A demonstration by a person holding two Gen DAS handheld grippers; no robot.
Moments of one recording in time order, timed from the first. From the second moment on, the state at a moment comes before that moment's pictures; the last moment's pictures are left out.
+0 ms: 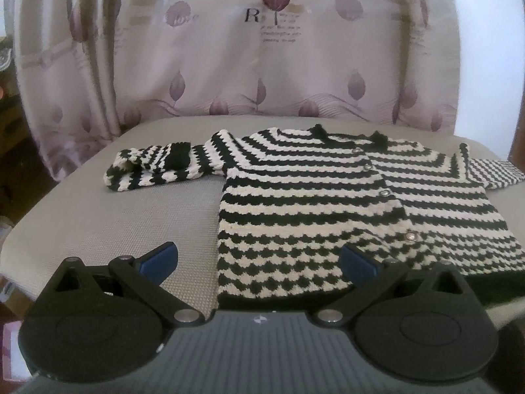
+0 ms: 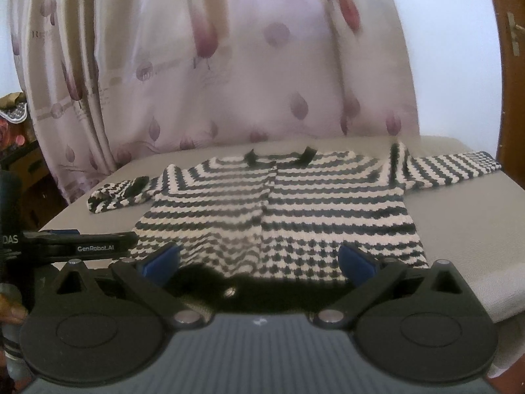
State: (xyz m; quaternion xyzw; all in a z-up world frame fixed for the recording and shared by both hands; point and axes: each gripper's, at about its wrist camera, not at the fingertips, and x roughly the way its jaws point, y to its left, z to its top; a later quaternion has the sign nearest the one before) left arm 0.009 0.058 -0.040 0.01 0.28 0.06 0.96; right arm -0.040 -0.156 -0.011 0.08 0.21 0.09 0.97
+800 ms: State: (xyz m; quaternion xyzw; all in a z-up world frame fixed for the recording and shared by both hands) left arm 0.077 0.107 -0.050 0.03 0.28 0.10 0.96; right arm 0.025 -0.145 -0.028 0.08 0.26 0.12 0.95
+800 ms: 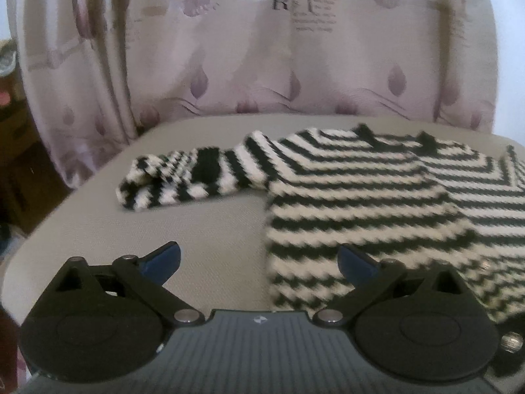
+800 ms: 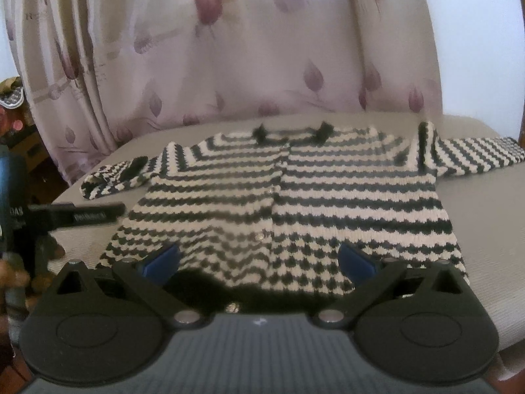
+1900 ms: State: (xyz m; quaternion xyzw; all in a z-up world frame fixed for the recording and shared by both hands) left arm 0.222 0.258 -0.100 0.34 0.28 0.06 0.90; right arm 0.072 -0.158 -0.067 0.10 0.33 0.10 0.93
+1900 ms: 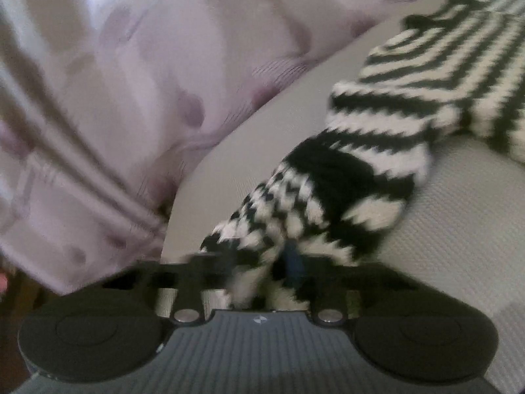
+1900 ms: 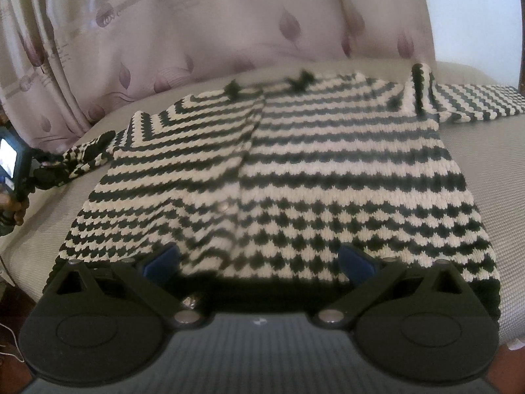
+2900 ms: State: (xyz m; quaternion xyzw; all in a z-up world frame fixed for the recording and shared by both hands) left arm 0.091 0.314 -0.013 -0.05 0.21 0.36 0.91; right arm 0.053 -0.236 -0.046 0.17 0.27 0.05 0.95
